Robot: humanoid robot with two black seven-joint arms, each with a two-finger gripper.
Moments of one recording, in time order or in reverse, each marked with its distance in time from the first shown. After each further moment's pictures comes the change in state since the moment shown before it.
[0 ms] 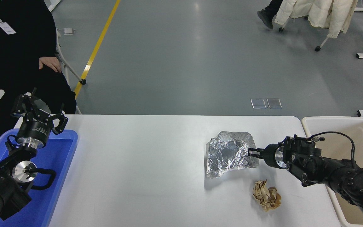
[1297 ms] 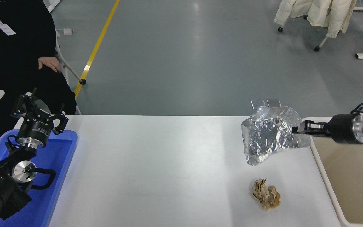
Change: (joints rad) left arm 0.000 0.000 0.000 -0.001 0.000 0.000 0.000; right arm 0.553 -0.976 0.015 0.994 -0.121 0.272 0.010
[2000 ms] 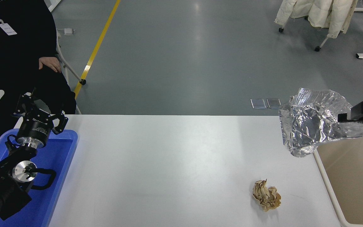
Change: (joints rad) left arm 0.000 0.000 0.000 0.001 0.000 -0.001 0.000; right arm 0.173 -0.170 0.014 0.003 -0.073 0.224 -0.002
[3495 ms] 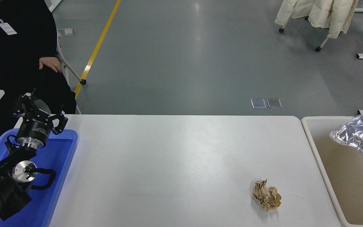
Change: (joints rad) left arm 0.002 0.000 0.000 0.000 0.000 0.001 0.000; right arm -1.063 0.750 0.175 -1.274 0.925 -0.600 -0.039
